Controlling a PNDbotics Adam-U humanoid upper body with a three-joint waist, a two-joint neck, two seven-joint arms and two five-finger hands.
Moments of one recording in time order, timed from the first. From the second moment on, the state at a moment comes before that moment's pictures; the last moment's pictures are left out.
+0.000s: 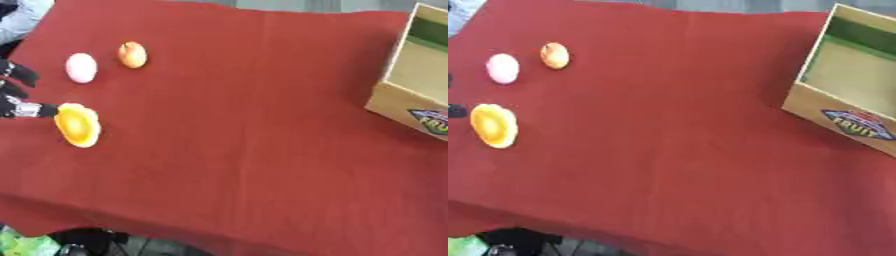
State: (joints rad) left arm -0.17 1.04 0.00 -1.64 0.13 0.44 -0.39; right arm -0.40 -0.45 -0.21 -1.62 -0.30 -0.05 0.19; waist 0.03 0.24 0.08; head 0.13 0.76
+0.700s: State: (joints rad) left arm -0.24 1.04 -0.06 -1.57 0.11 0.43 -0.50; right arm -0.40 -0.45 -0.21 -1.62 -0.29 -0.06 0.19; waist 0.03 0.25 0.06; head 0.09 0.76
